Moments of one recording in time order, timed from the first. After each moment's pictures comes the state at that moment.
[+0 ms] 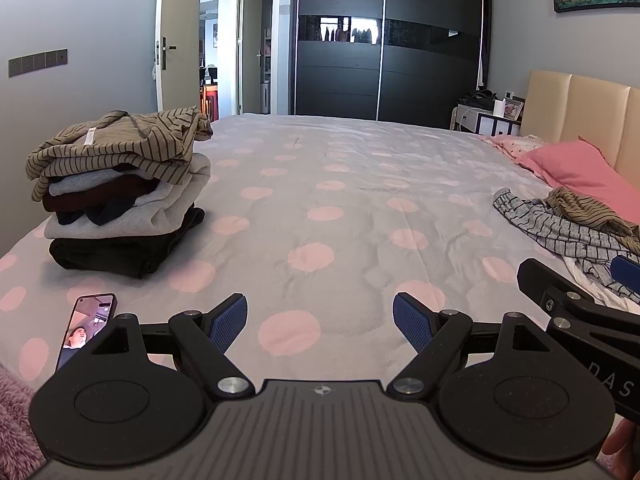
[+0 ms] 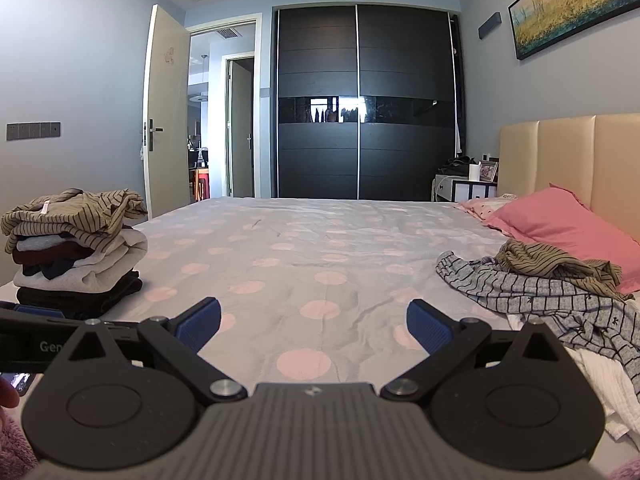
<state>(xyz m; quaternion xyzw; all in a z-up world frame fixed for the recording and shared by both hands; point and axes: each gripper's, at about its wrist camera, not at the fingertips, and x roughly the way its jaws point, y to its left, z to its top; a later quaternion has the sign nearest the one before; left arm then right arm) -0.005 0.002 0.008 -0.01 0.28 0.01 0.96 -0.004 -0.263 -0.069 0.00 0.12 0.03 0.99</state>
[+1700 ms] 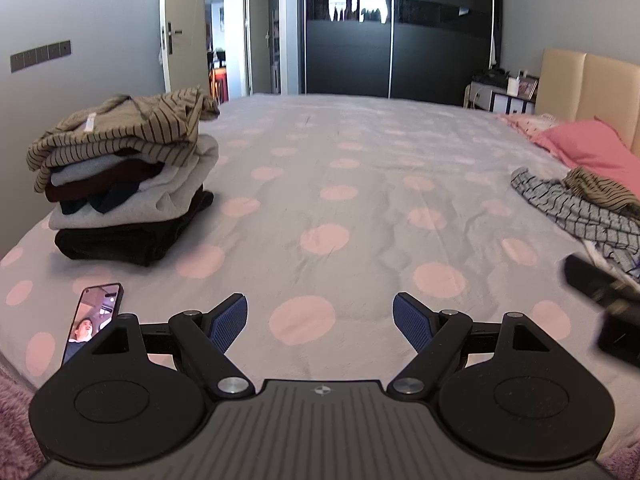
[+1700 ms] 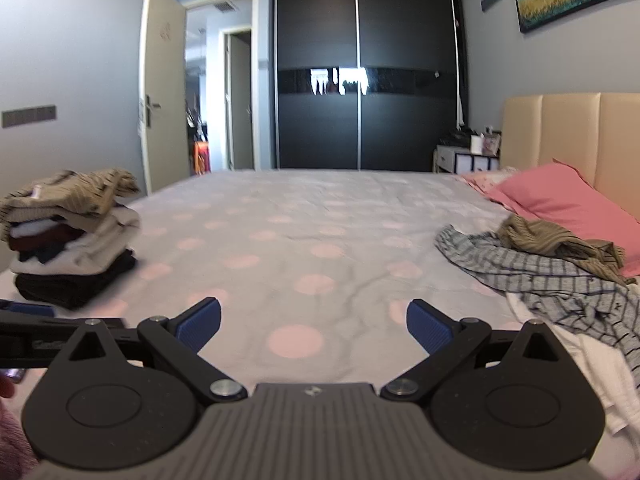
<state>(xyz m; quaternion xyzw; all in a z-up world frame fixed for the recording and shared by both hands) 0.020 0.002 -0.004 0.00 0.32 0.03 0.95 0.019 -0.290 -0.063 0.00 0.18 0.03 0.98</state>
